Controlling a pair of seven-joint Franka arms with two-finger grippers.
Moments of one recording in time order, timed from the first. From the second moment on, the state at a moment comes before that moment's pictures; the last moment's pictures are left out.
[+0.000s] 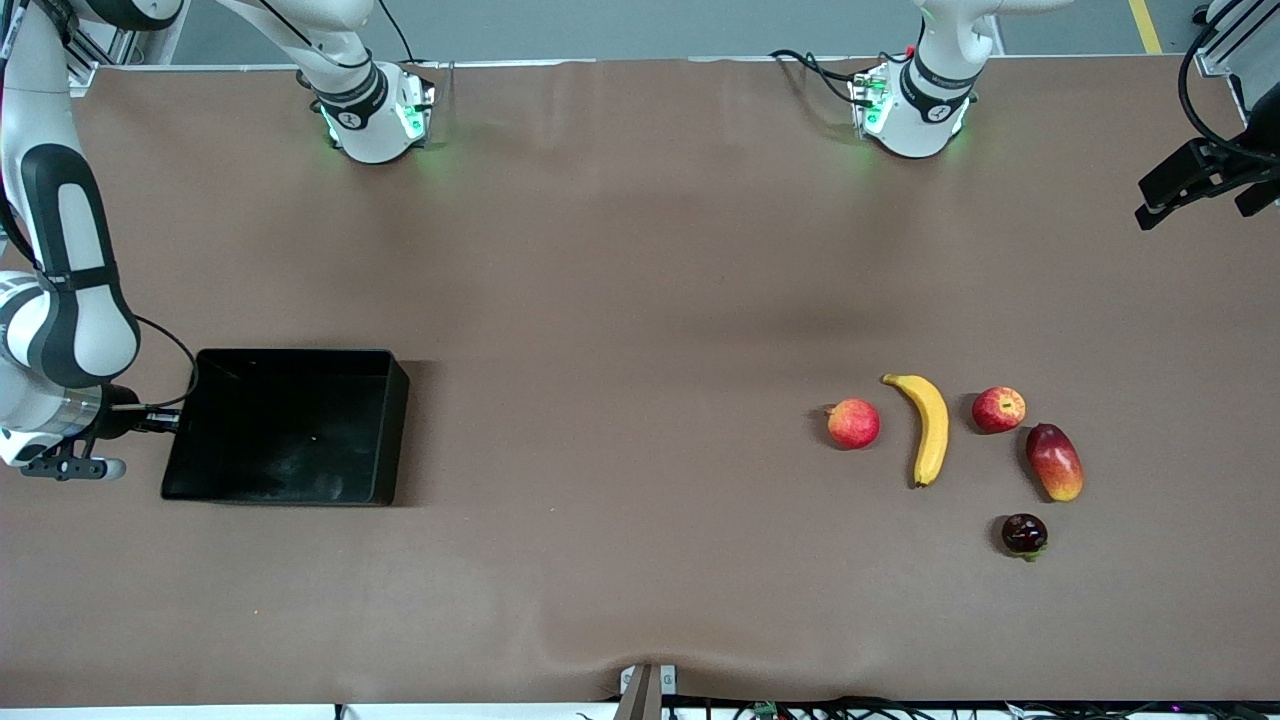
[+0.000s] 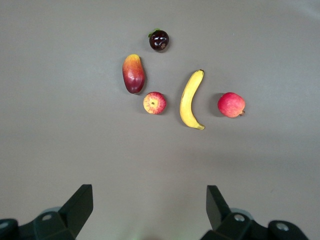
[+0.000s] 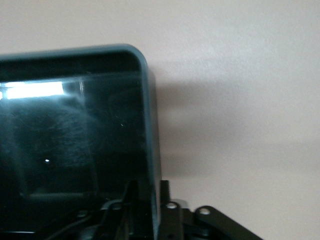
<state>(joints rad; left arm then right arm) -0.03 -0.07 -0.03 -1.51 0.05 1.47 -0.15 -0.26 0.56 -0.06 -1.69 0.14 2.15 -0.34</state>
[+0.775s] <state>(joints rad) -0.03 -0.07 -0.02 -1.51 0.05 1.47 -0.15 -0.04 0.29 -0.04 -1.59 0.08 1.80 -0.06</state>
